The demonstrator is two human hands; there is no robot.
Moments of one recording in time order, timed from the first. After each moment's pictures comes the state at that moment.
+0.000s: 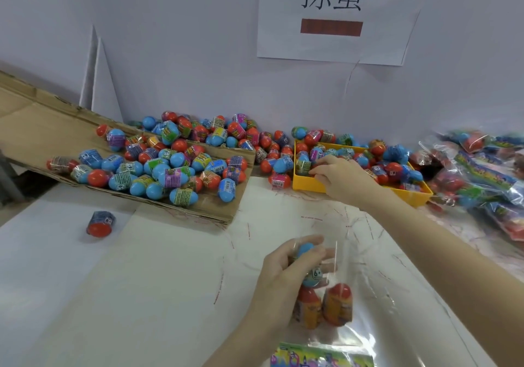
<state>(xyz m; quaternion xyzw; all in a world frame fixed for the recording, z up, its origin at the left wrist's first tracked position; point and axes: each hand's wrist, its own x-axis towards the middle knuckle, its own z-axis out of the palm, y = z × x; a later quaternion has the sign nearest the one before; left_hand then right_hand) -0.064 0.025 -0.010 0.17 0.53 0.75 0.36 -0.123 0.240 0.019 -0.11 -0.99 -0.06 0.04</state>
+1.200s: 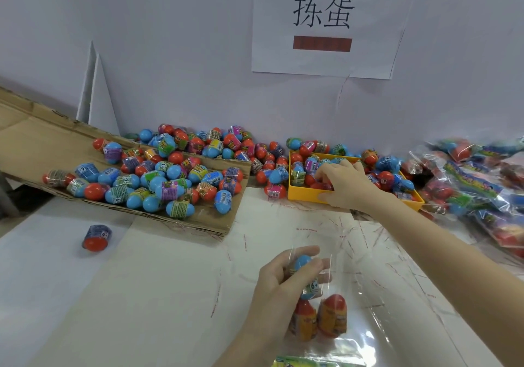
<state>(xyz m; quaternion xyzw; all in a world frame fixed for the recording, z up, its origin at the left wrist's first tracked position) -0.064 0.027 -0.014 0.18 0.55 0.74 0.33 -0.116 0.254 0.026 -0.15 -0.99 -0.04 0.05</state>
